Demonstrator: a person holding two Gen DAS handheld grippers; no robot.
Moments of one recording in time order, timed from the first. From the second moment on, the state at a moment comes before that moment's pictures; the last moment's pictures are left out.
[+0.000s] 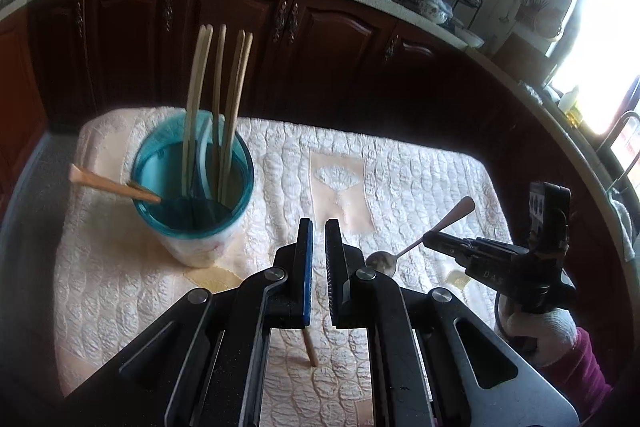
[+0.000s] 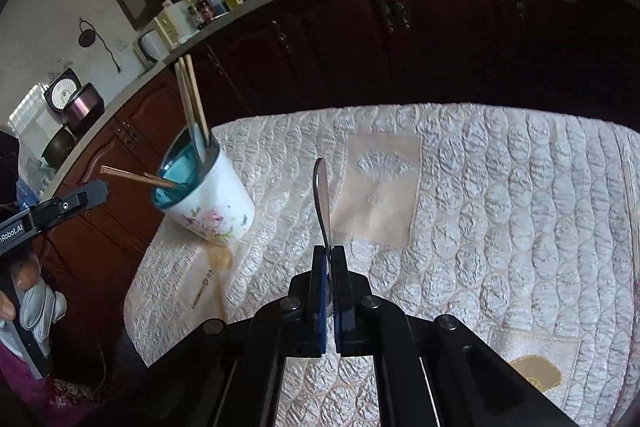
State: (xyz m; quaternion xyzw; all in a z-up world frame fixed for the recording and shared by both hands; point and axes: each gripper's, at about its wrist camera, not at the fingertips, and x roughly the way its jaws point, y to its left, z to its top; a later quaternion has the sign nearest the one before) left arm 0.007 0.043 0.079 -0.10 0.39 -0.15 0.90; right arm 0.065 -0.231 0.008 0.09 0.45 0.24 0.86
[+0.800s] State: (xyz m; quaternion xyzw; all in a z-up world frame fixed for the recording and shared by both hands) left arm 0.136 -0.041 -0.066 -0.02 0.54 -0.07 0.84; right arm 0.062 -0.239 0.003 0.09 0.46 0.24 0.85
